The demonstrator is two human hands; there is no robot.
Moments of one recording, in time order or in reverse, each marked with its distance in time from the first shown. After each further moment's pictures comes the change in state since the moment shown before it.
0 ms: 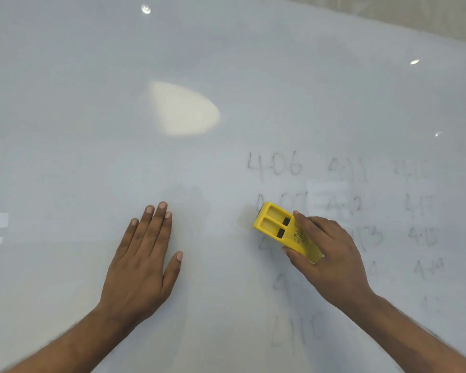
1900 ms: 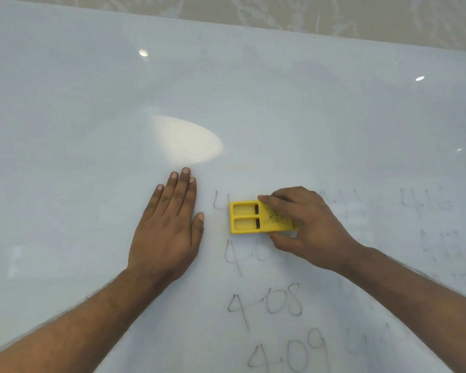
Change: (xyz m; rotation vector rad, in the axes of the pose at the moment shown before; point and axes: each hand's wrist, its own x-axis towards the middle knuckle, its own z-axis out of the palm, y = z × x) left_hand 0.166 0.074 0.030 0.108 0.125 0.005; right_hand 0.136 0.088 0.005 0.112 -0.145 -0.335
